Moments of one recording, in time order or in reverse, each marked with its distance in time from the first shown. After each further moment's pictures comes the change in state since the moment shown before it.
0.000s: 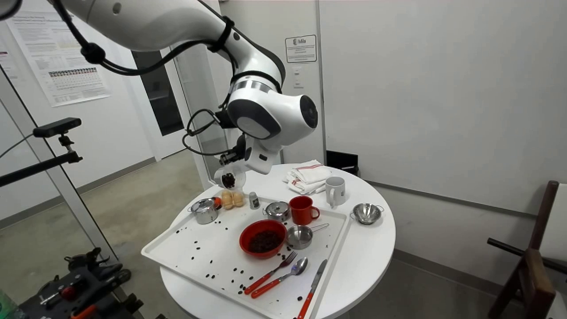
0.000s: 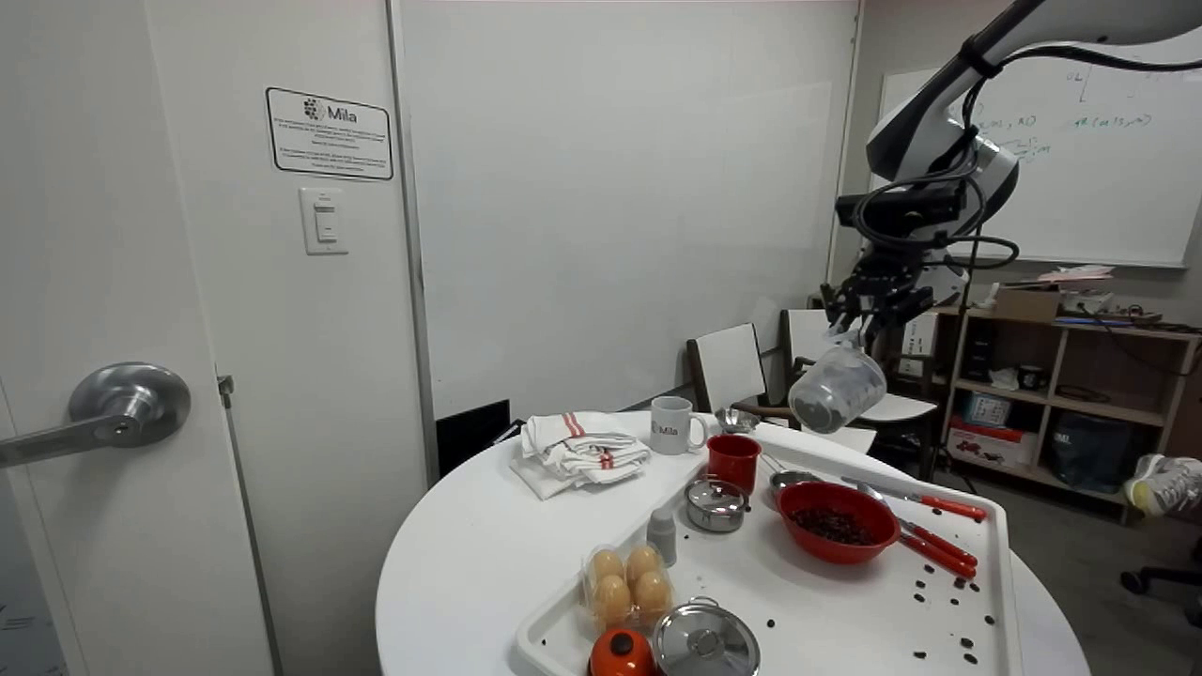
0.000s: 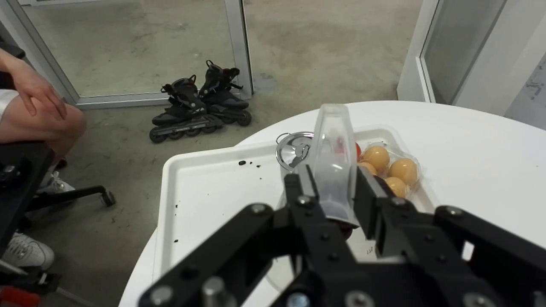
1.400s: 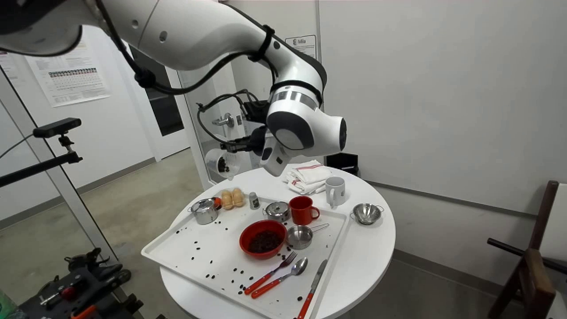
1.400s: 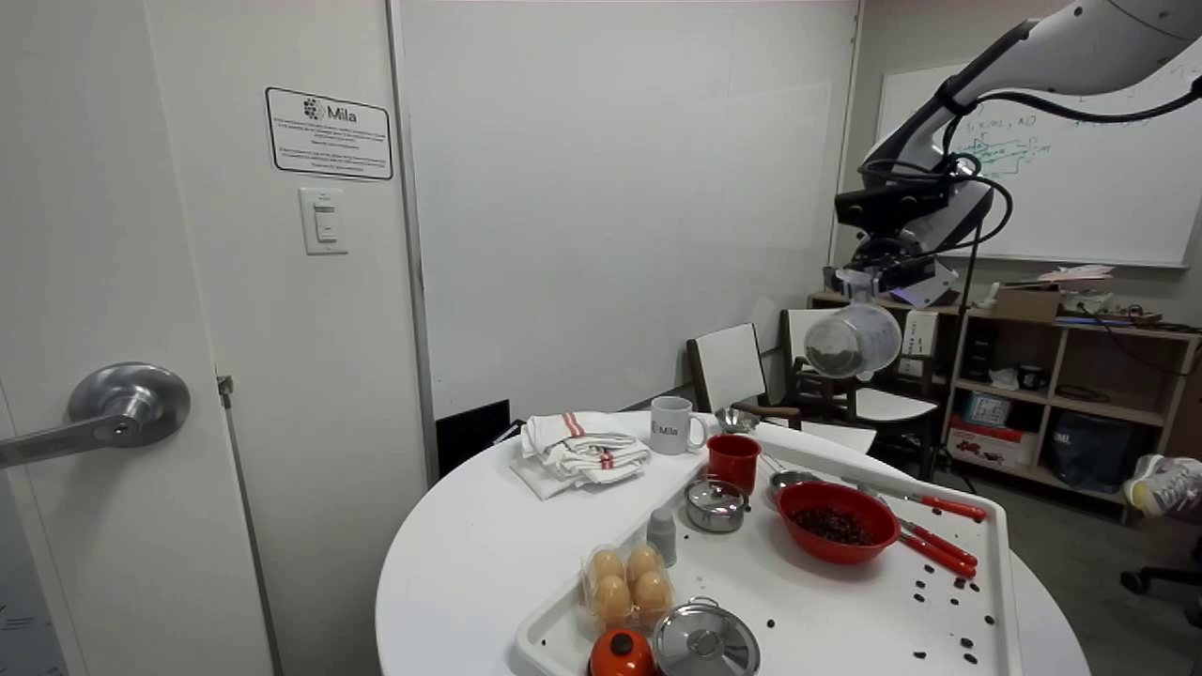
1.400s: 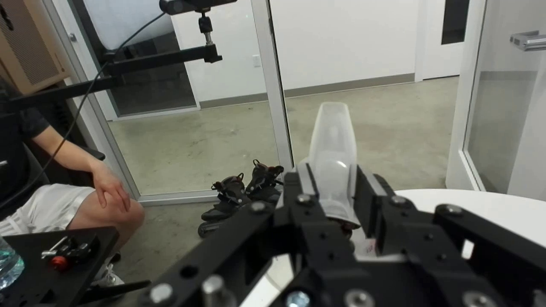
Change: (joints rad) arm -0.074 0.190 -0.052 0.244 0.100 -0.447 0.079
